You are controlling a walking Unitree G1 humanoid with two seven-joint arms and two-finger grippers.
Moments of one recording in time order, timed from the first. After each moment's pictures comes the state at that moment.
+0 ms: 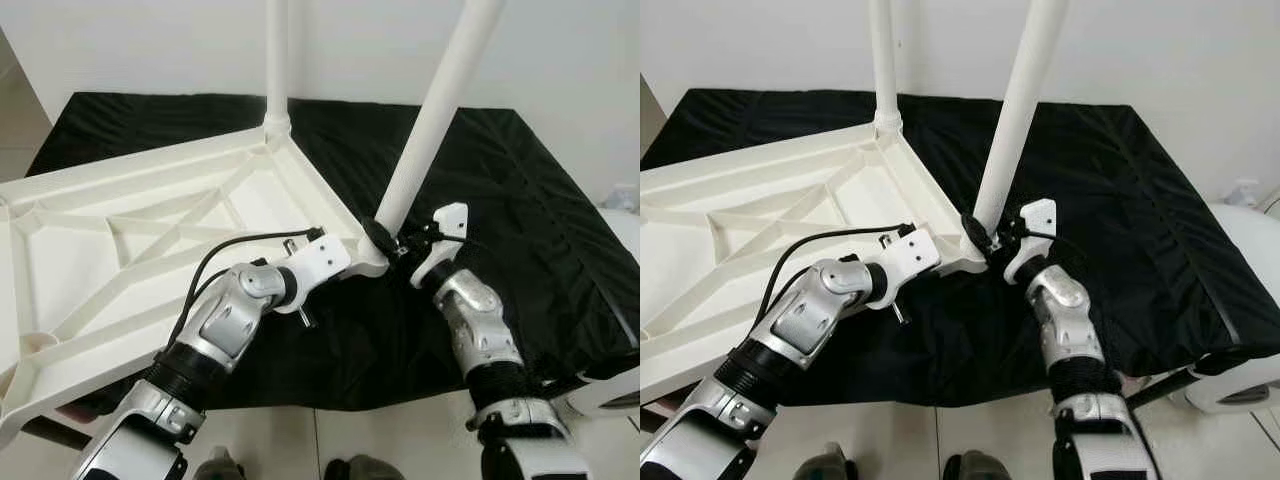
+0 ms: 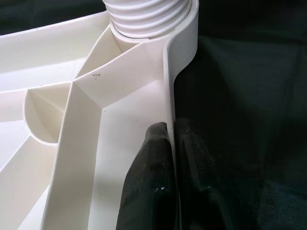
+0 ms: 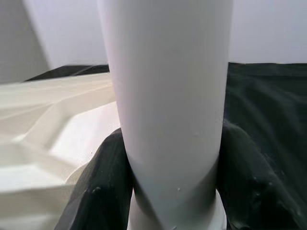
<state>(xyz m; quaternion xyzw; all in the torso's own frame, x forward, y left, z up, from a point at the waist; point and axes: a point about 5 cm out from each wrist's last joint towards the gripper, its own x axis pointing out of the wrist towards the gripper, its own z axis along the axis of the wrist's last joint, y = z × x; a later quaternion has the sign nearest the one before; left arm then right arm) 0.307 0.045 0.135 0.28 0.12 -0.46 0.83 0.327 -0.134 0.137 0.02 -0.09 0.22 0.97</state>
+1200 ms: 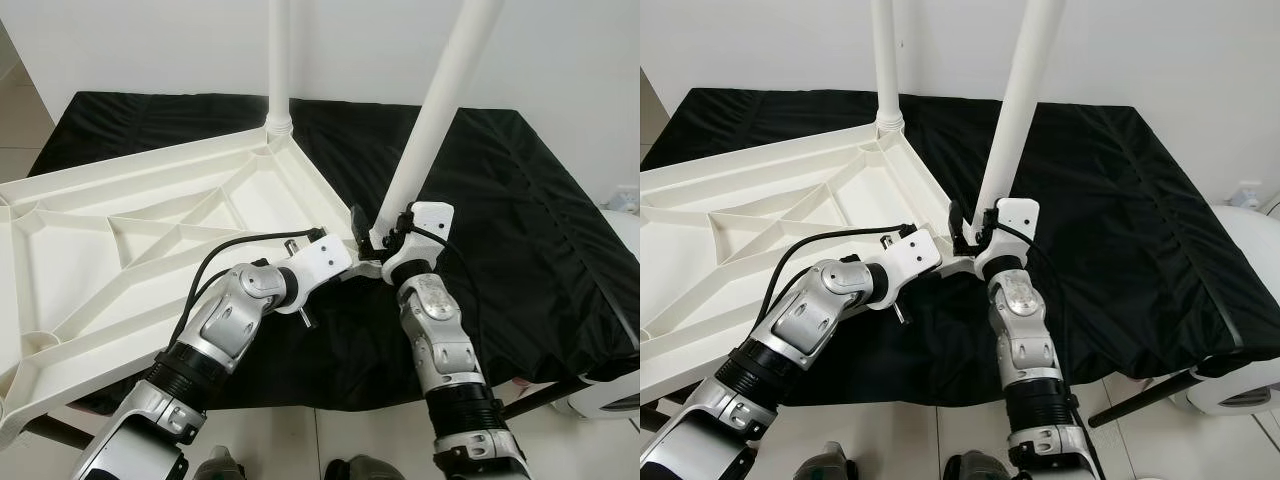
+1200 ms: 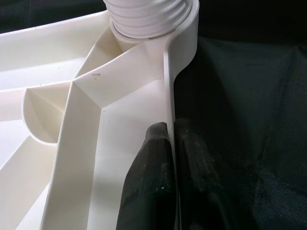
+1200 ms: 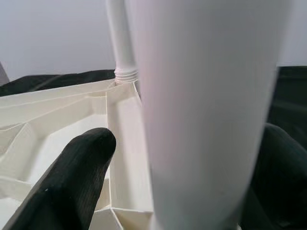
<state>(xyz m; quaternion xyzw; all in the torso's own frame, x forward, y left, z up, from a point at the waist) 0.306 0.043 0.135 0.27 0.12 -0.46 0.83 0.317 -0.118 0.153 0.02 -0.09 0.13 0.99</state>
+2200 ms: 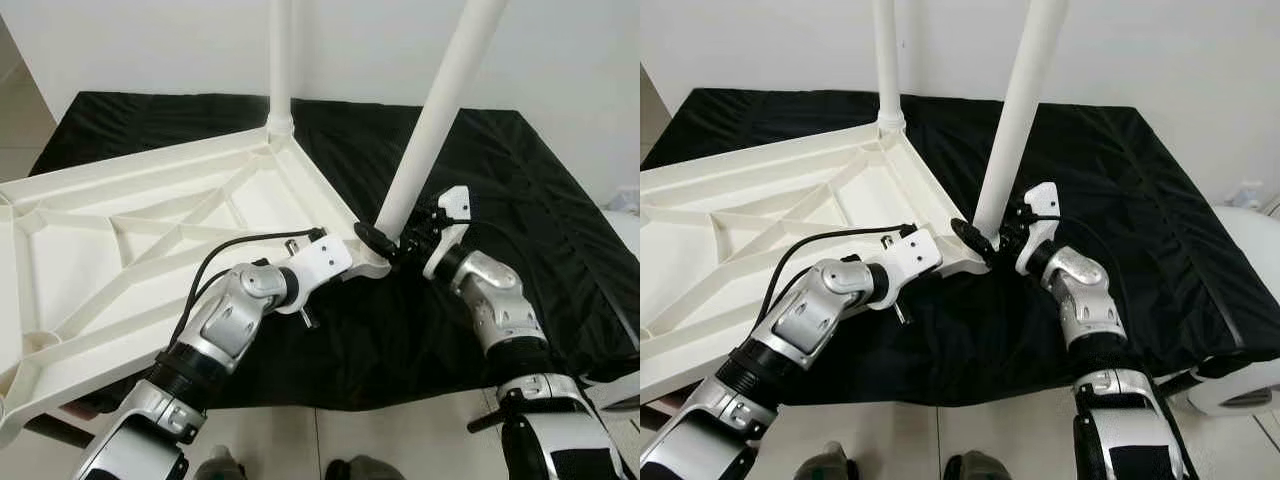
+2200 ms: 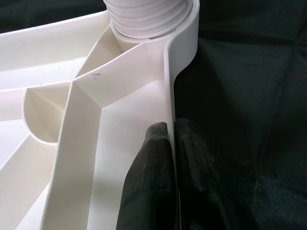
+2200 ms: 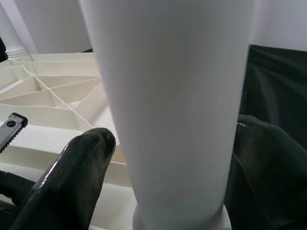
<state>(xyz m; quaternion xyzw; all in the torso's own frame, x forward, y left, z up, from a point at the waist) 0.307 0.043 0.136 0.27 0.12 -0.46 0.83 0.345 -0.162 0.151 -0.02 -0.04 0.39 0.92</state>
